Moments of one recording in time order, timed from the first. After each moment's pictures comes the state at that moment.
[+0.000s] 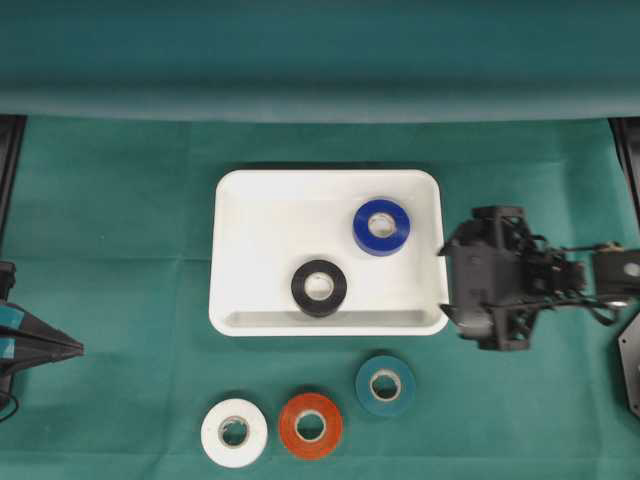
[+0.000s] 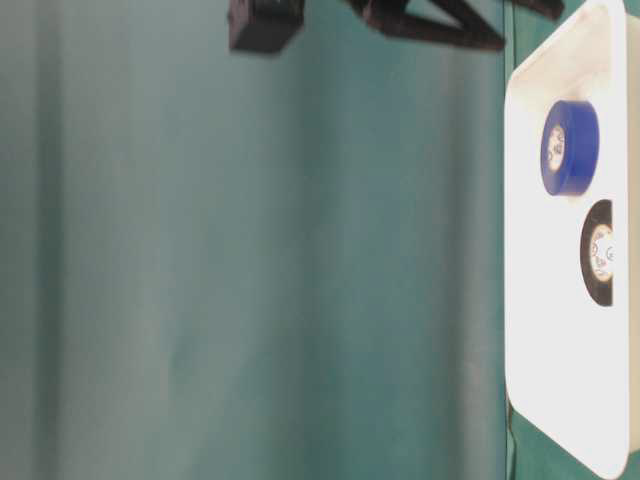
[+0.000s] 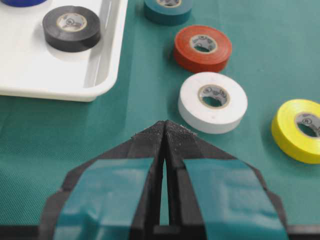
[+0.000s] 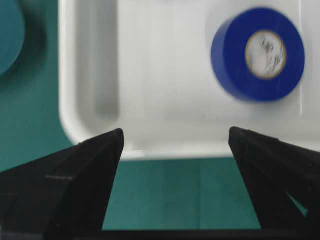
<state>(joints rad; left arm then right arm) 0.00 -1.35 1.45 -0.02 0.17 -0.08 -0.22 -0.31 0.95 -0.48 0.25 0.27</state>
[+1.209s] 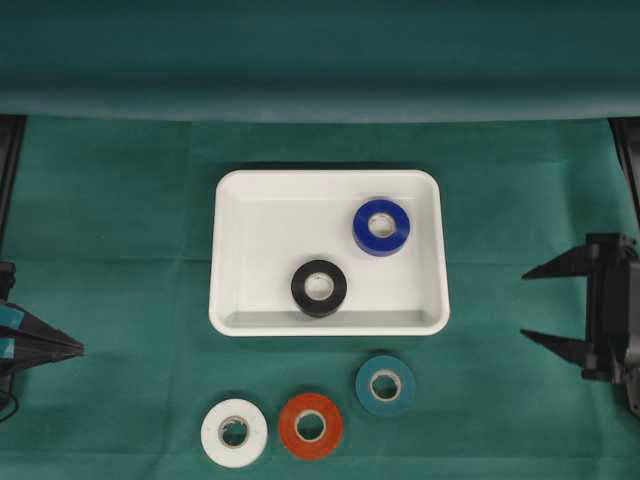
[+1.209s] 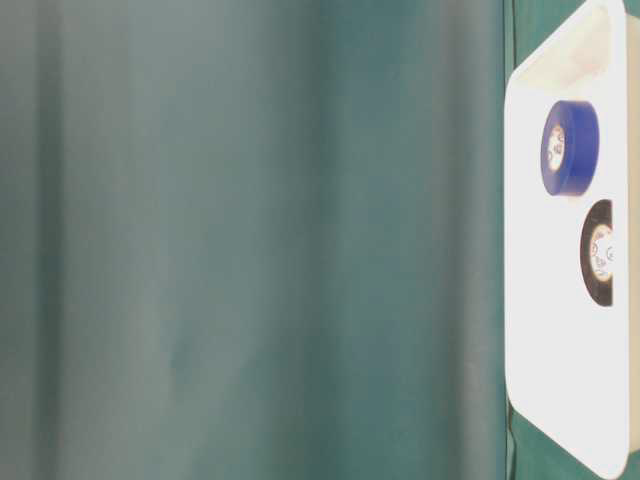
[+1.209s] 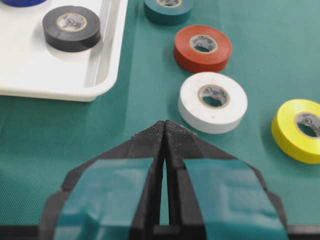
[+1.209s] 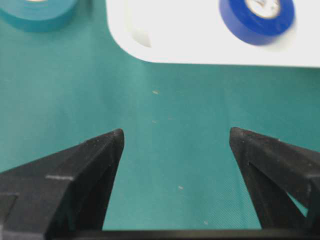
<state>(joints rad) 0.00 -1.35 1.45 -0.03 0.17 -0.08 -0.16 -0.85 1.33 -0.47 0.16 0.38</state>
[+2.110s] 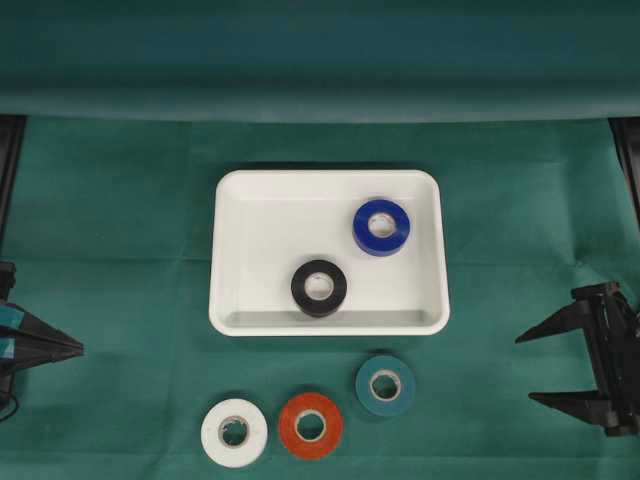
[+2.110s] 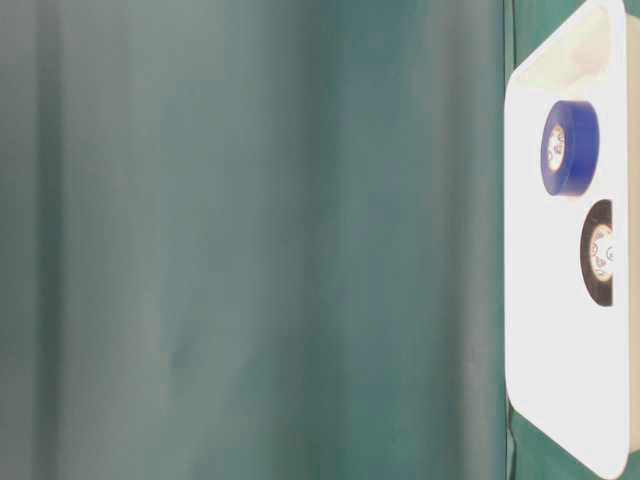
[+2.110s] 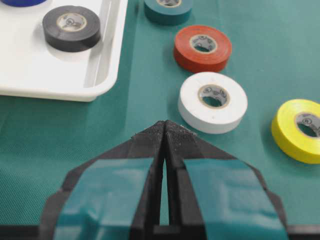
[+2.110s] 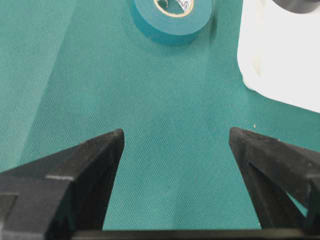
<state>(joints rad) 0.00 -1.35 1.45 -0.02 0.17 -0.08 0.09 -0.85 1.36 -0.47 0.12 0.38</state>
